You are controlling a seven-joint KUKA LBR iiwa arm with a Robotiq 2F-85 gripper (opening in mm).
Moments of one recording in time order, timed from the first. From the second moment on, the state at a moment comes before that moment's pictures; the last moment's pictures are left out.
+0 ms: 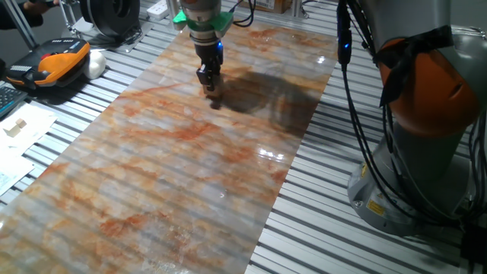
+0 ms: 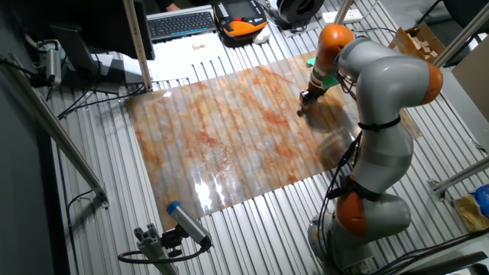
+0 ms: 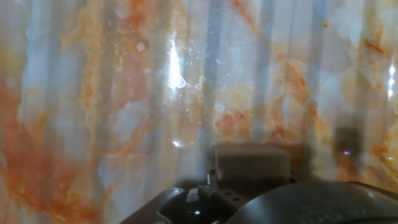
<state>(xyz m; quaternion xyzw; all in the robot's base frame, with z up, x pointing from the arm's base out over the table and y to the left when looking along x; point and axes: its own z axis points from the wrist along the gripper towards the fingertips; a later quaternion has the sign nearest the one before) 0.576 -0.142 0.058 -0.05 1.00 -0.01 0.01</state>
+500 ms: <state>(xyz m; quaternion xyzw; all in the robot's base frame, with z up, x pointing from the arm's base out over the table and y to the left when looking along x) 0.569 -0.141 0.075 -0.04 1.00 0.00 0.02</state>
